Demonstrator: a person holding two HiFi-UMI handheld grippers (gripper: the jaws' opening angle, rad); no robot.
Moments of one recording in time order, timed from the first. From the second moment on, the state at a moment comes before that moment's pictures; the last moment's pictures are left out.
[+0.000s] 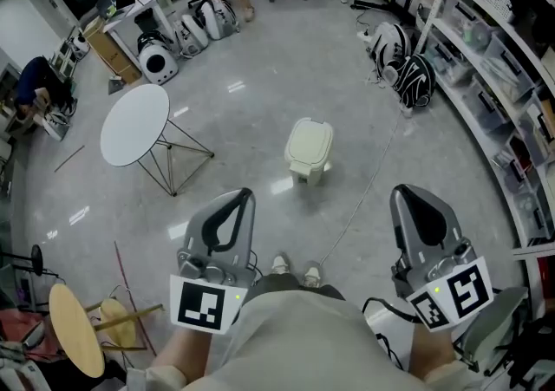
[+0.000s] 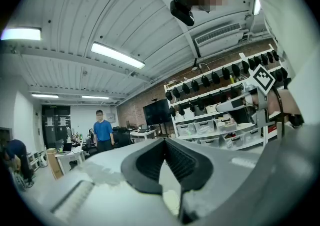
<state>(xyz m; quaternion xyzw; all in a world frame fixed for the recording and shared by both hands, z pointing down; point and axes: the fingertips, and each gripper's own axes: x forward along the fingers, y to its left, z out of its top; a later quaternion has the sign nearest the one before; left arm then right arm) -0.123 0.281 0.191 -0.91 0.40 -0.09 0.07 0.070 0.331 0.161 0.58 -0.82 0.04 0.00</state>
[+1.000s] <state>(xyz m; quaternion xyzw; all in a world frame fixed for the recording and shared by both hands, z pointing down) -0.098 0.206 0.202 -0.90 0.41 -0.09 0.08 0.095 0.256 0.192 0.56 -0.83 0.06 0.02</state>
